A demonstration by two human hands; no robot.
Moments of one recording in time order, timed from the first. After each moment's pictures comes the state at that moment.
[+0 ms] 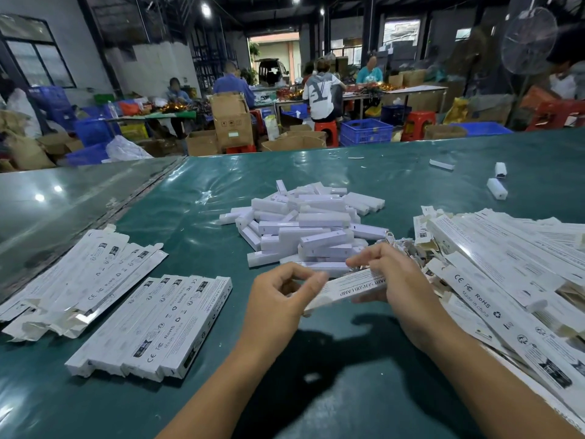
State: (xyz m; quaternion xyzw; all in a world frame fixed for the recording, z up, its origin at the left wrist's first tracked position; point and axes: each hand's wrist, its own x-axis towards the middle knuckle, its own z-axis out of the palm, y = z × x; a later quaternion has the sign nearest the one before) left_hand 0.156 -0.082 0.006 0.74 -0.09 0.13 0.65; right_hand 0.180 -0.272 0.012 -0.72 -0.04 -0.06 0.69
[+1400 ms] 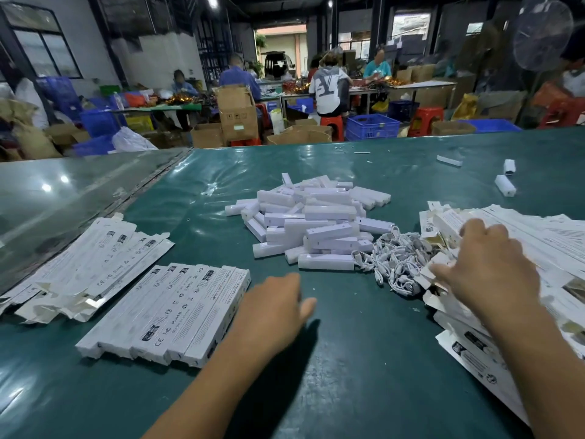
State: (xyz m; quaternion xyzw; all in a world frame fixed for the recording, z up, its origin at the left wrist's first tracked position) left_hand 0.154 -0.065 0.007 0.99 -0.06 0.05 0.12; right_hand 0.178 -0.342 0.041 -0.97 0.18 -0.15 0.05
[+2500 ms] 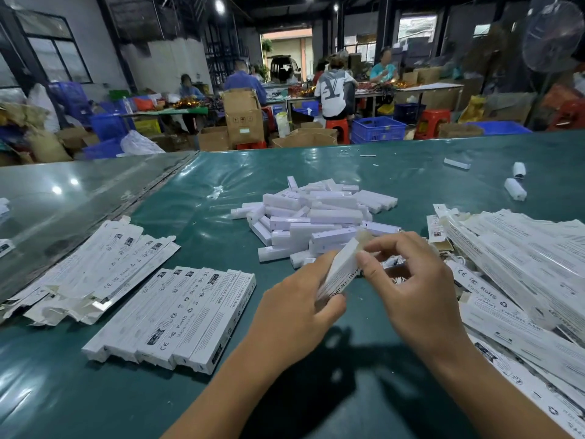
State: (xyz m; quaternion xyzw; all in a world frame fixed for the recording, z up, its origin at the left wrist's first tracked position) left_hand 0.141 -0.081 0.021 0.91 -0.20 0.14 0.33; right_hand 0.154 -0.257 0.024 -0.77 -0.18 -0.36 0.50
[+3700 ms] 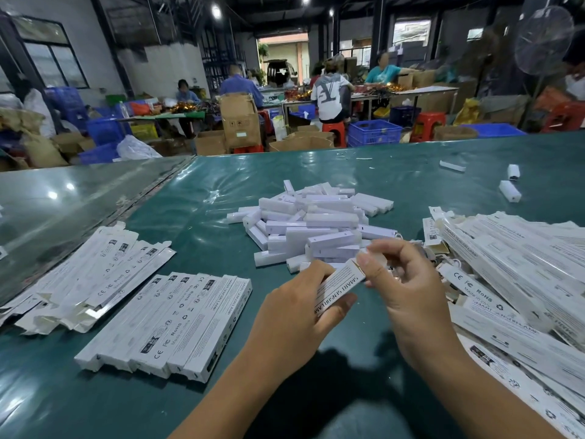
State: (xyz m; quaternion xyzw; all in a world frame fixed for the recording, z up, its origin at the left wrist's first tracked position) left_hand 0.141 -0.082 0.013 0.89 -0.21 0.20 0.34; right_hand 0.160 -0.252 0.014 -0.64 -0.11 -0.21 0.73
